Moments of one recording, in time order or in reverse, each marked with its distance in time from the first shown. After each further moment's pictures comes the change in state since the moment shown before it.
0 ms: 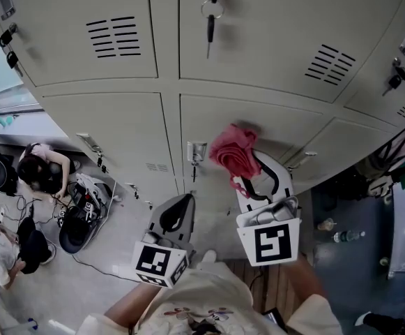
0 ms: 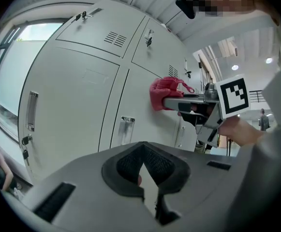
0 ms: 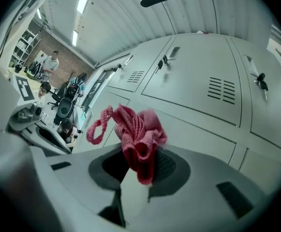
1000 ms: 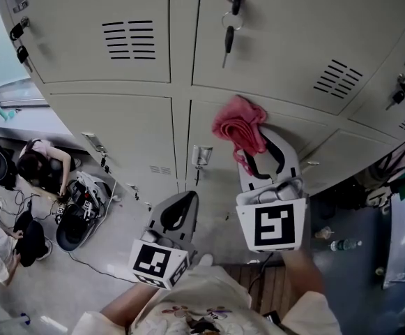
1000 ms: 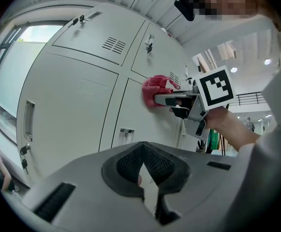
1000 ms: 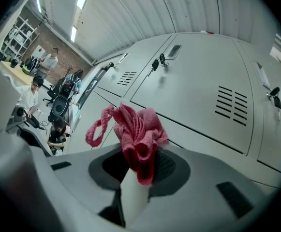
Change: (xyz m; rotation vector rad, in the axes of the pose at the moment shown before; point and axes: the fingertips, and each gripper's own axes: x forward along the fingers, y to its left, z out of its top) left arm 0.002 0.001 0.030 -0.001 -0.039 -0.007; right arm 0.035 -0.029 0.039 -0.042 0.012 -0.049
